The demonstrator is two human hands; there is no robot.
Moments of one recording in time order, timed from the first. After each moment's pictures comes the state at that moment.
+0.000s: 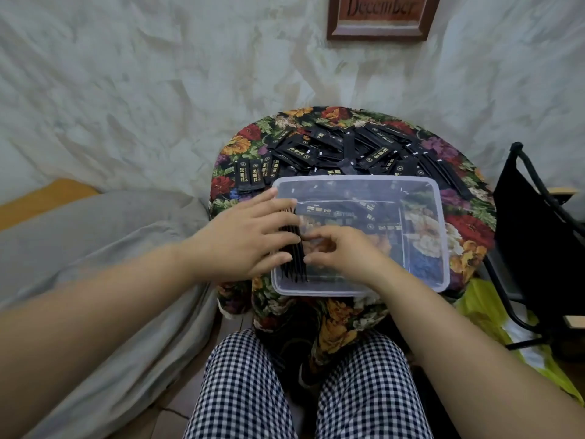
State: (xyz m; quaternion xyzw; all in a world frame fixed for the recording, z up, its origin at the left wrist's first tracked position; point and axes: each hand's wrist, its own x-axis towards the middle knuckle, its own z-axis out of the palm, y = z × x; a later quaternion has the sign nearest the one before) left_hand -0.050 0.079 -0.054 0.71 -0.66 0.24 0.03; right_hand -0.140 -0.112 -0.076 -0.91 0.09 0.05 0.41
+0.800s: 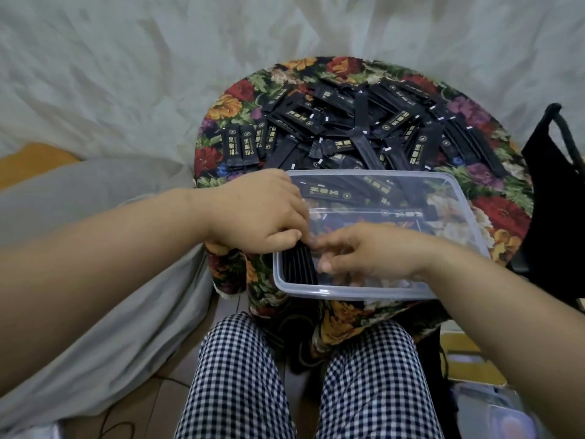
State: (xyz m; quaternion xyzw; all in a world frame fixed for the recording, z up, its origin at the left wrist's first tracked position) left_hand -0.002 0.033 -0.057 0.66 -0.75 0.02 0.04; right_hand -0.130 -0.137 -0.063 -0.85 0.05 0.31 0.43
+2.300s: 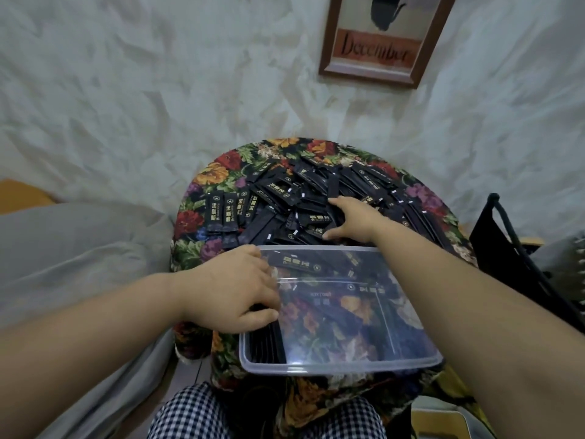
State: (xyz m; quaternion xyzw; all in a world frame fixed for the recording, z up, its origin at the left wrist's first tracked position) left_hand -0.010 0.035 -0.063 0.71 -0.70 0.03 0.08; right_hand 0.001 -0.246 -0.057 -0.97 0.11 0.12 0.17
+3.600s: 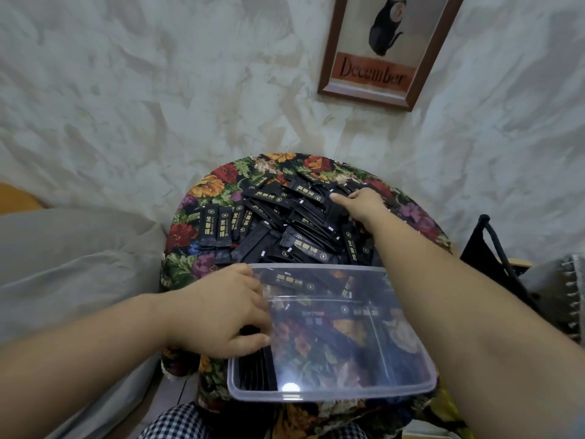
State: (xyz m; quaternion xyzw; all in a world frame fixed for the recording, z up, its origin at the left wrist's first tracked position) left_hand -0.009 0.037 -0.069 0.72 -0.69 0.04 0.10; right_hand 0.036 -0.266 -0.032 -0.89 0.29 -0.04 0.35
